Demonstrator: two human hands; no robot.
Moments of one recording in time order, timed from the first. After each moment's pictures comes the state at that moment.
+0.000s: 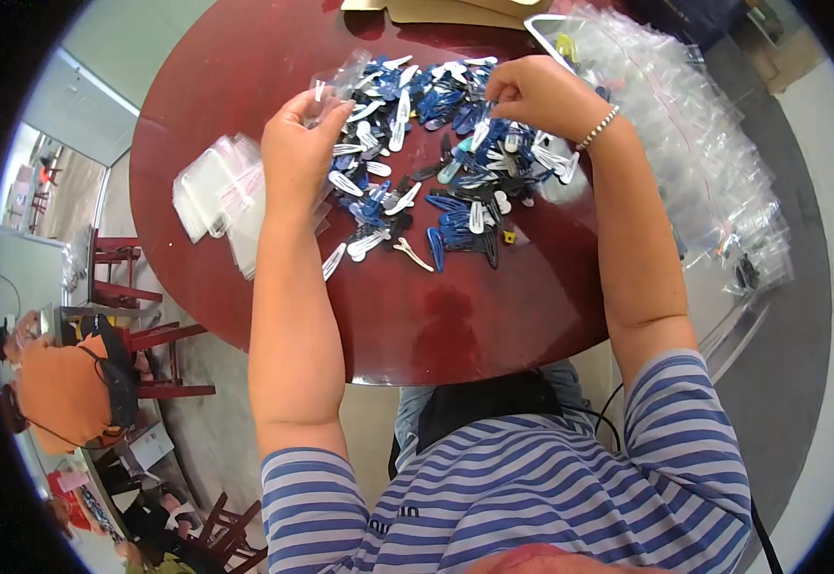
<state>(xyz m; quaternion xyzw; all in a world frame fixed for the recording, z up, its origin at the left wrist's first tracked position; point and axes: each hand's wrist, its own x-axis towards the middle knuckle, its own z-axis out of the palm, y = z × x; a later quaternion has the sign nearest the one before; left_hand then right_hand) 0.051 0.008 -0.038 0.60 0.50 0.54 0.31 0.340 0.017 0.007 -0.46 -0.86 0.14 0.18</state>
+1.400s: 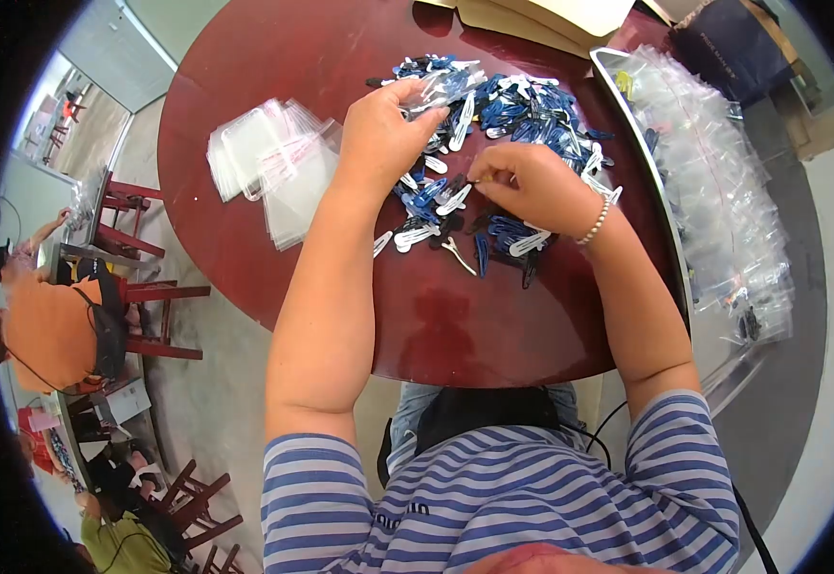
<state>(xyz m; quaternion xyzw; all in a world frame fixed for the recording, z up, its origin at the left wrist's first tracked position) 0.061 -0.001 -0.035 0.67 0.53 0.47 0.21 0.269 -0.034 -0.025 -0.38 -0.85 0.30 0.20</state>
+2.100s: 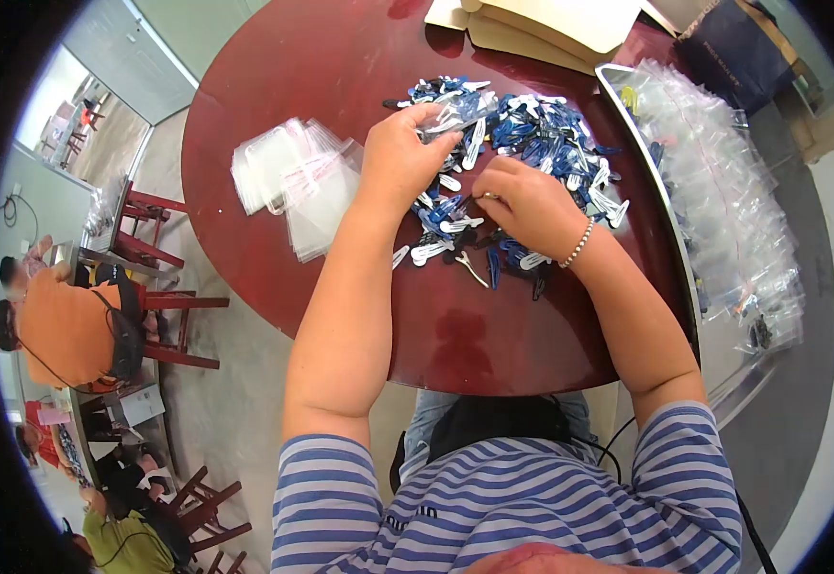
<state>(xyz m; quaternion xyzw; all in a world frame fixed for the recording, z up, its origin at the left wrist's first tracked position) 0.064 -0.005 -0.034 0.67 0.52 0.48 0.23 0.255 -0.042 -0.037 -0.37 -0.87 0.16 0.28</state>
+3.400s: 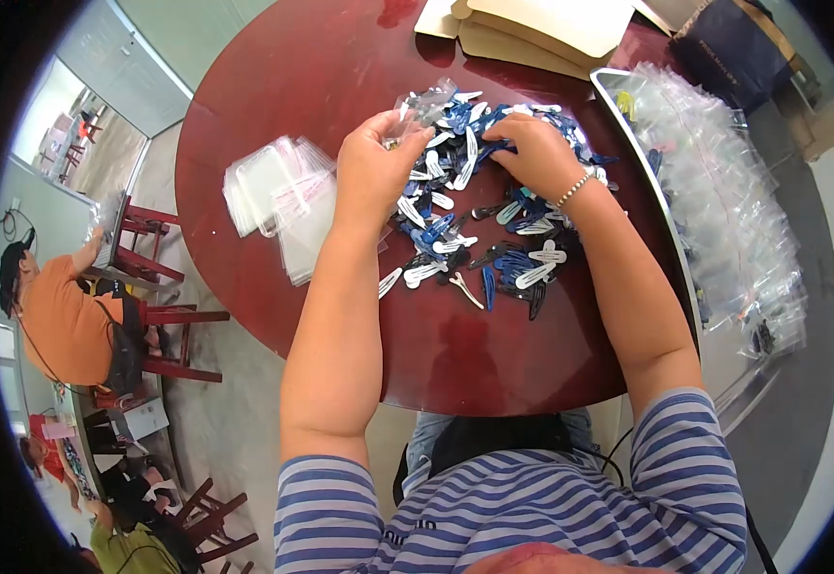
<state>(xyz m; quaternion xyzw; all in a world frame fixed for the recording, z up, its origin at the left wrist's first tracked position) 0.053 0.010 -0.041 0.57 0.50 0.55 0.34 0.275 0.035 -0.041 -0.46 -0.84 0.11 0.26</state>
